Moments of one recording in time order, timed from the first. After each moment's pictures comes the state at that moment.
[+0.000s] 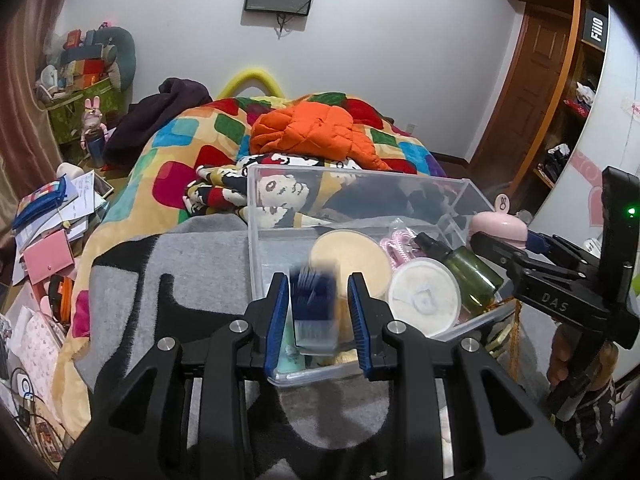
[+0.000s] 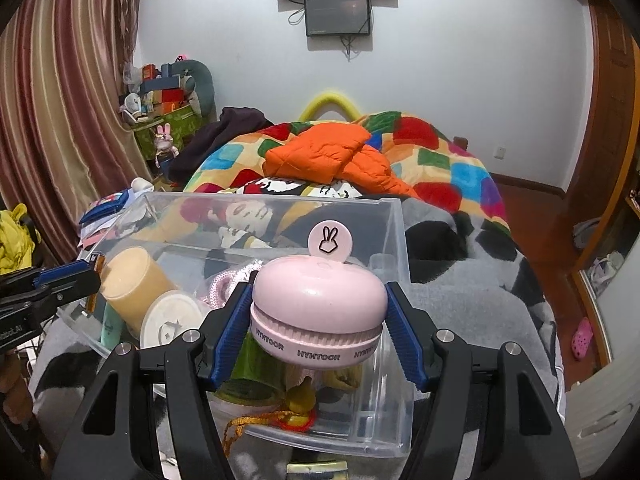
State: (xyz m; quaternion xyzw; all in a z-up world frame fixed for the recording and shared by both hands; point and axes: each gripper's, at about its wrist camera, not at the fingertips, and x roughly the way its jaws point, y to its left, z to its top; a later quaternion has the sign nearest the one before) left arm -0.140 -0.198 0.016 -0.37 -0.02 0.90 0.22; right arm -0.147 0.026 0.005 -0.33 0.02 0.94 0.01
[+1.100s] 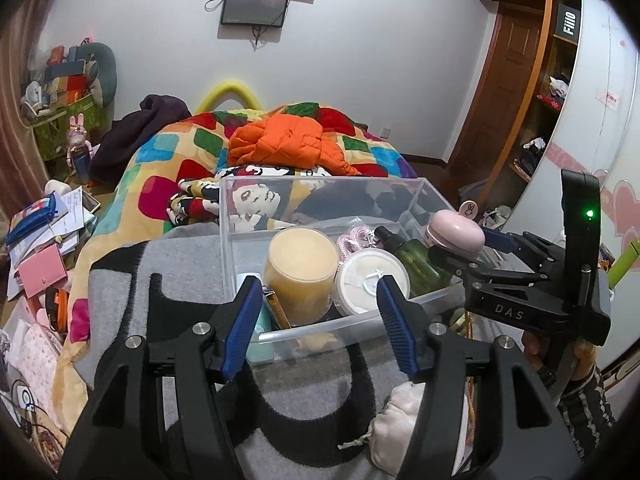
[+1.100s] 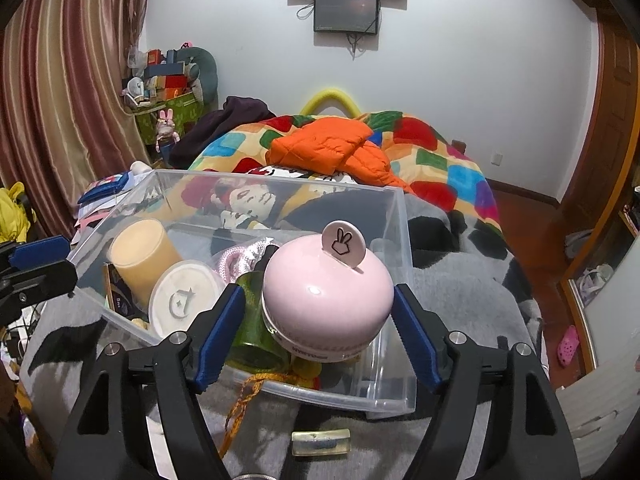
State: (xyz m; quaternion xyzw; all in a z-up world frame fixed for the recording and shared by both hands) left arm -0.107 -0.196 0.038 -0.34 -0.01 0.90 0.26; right arm -0.127 0.014 0.007 -0.34 -0.01 0.94 0.01
